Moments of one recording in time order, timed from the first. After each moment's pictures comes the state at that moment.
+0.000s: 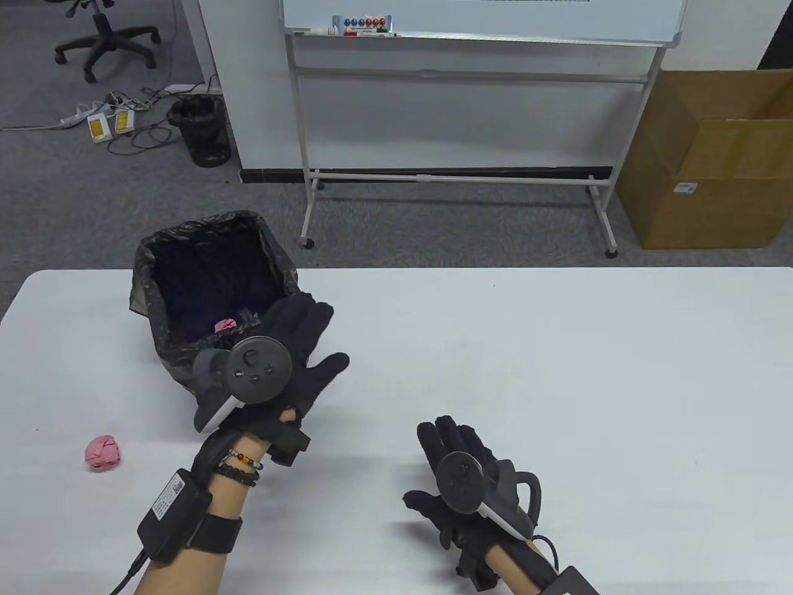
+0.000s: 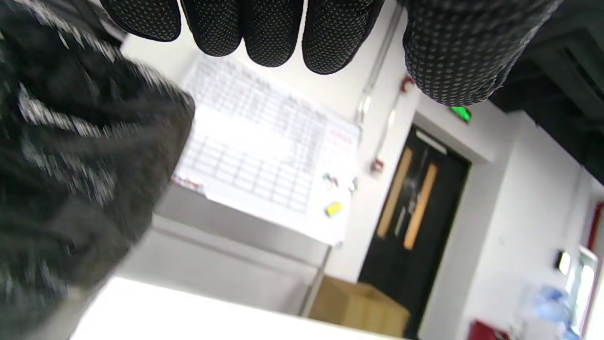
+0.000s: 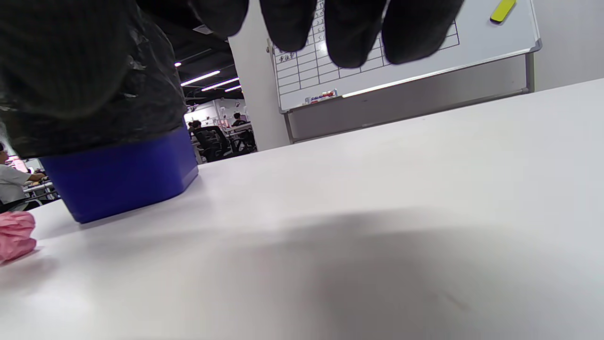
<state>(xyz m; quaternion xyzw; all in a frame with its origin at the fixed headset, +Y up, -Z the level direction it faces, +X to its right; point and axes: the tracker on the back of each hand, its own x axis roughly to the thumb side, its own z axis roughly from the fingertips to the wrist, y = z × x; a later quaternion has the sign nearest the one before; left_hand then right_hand) -0.184 -0.564 -0.370 0.13 -0.16 0.20 0.96 0.080 -0.709 -0.302 0.09 -0.01 0.99 0.14</state>
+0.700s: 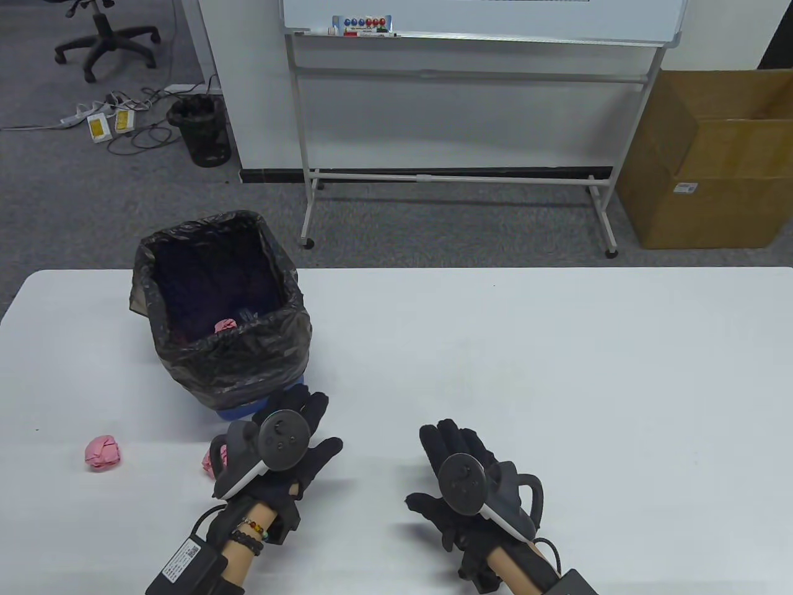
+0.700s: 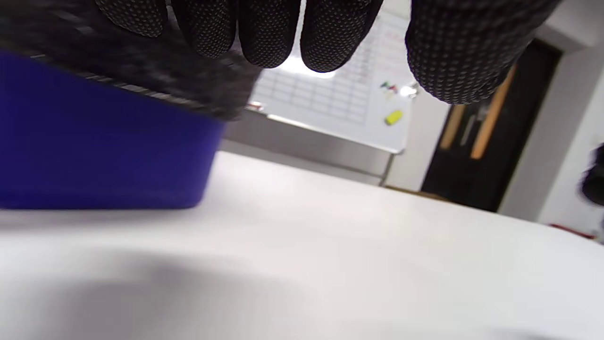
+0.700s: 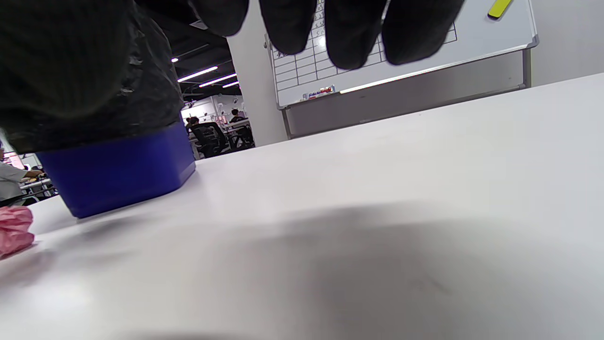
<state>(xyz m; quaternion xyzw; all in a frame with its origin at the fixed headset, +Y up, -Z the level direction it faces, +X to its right) -0.208 -0.684 -0.341 0.02 -0.08 0.11 0.99 0.083 -0.711 -0.300 0.09 -0.01 0.99 0.14</state>
